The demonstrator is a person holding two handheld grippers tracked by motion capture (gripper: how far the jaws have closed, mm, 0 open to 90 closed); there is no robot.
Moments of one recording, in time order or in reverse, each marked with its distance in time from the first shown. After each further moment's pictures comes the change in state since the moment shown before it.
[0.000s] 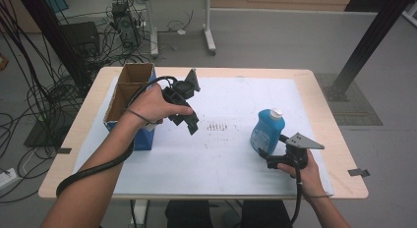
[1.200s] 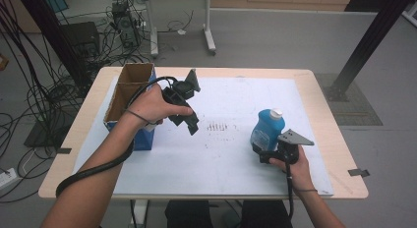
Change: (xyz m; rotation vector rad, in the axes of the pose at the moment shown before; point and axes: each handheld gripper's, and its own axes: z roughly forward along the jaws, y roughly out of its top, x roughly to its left) left arm 0.000 -0.001 0.000 -0.003 -0.006 0.004; right arm 0.002 -0.001 0.026 -0.014 -0.027 0.001
